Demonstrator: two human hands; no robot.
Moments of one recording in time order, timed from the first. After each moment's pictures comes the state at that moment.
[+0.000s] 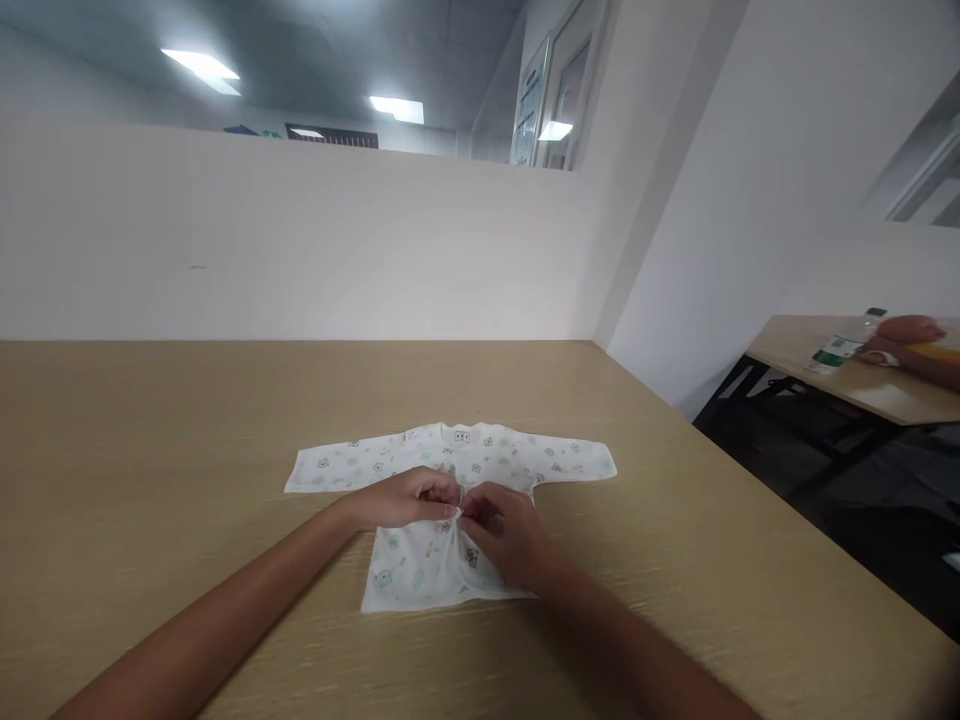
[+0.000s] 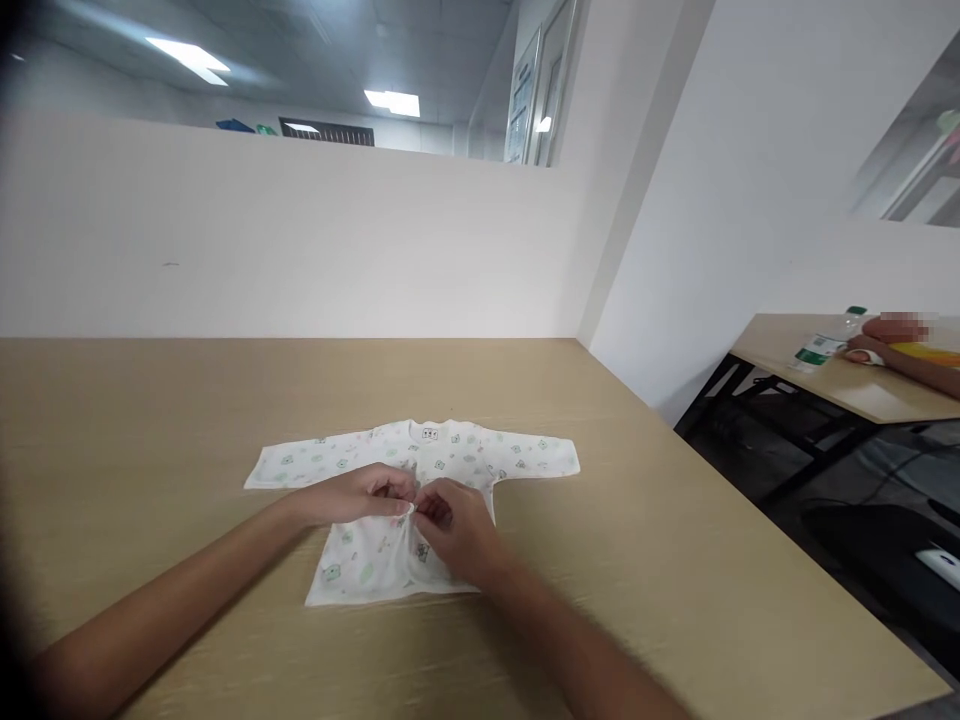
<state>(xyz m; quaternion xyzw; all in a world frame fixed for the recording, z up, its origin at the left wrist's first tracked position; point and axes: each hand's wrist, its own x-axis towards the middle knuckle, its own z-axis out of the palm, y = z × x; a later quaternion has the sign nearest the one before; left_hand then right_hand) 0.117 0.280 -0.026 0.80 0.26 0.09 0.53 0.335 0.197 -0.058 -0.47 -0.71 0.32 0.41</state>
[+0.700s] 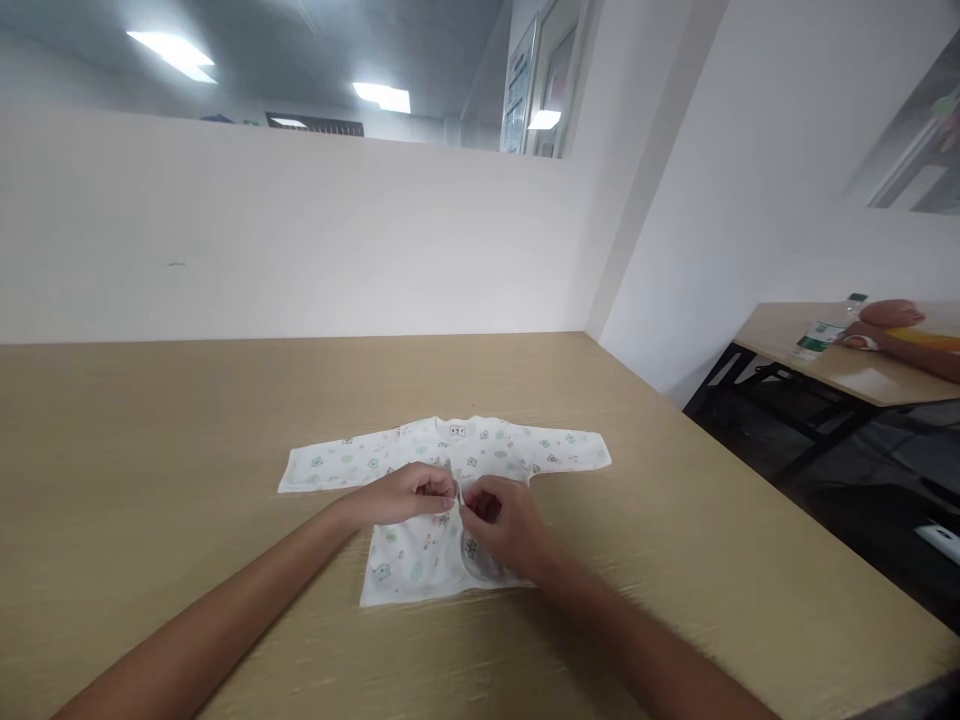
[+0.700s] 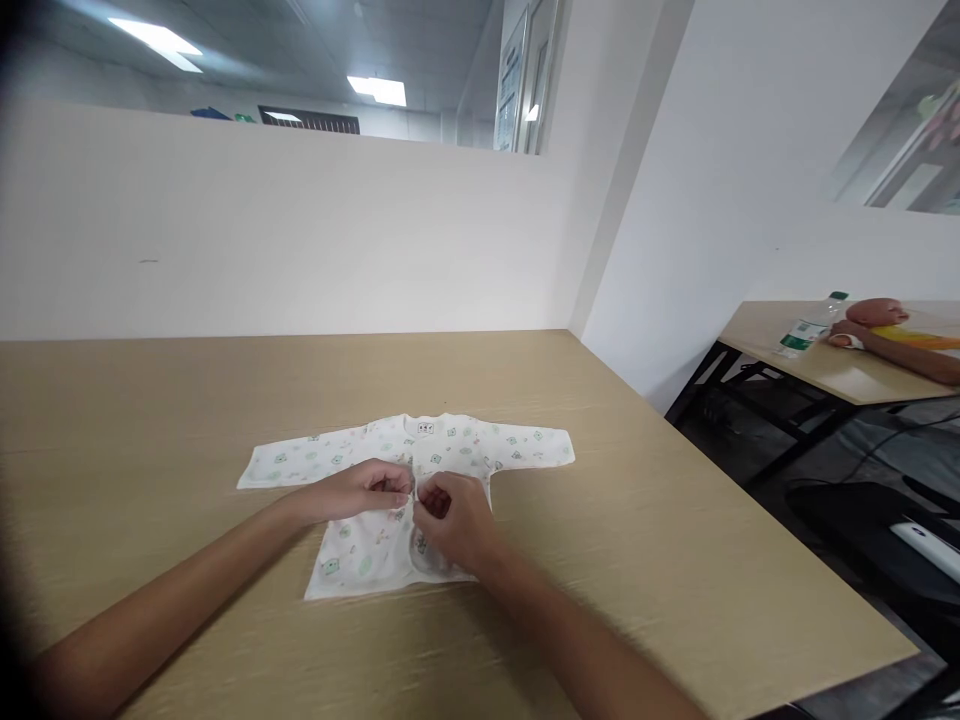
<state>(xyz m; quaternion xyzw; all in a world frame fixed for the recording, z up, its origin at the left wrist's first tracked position) 0.117 0.279 -0.033 0.79 0.29 0.09 0.53 0.330 0.196 -0.054 -0.52 -0.71 0.24 0.40</state>
